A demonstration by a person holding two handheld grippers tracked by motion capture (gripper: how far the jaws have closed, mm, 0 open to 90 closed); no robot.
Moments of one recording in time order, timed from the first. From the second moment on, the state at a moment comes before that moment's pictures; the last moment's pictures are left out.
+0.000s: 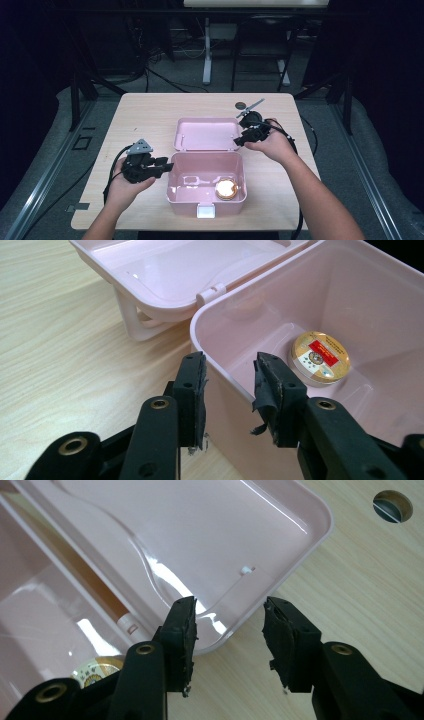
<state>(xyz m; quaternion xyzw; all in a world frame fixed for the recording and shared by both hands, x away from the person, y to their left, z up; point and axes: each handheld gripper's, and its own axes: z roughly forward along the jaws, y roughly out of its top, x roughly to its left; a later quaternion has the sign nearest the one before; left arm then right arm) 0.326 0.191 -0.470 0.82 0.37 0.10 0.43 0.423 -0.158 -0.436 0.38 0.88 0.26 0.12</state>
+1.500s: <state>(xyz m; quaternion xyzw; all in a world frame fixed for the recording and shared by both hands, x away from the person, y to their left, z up) 0.325 0.190 -0.470 0.82 0.36 0.10 0.43 0.474 -0.161 -0.467 0.55 0.77 0.29 0.13</state>
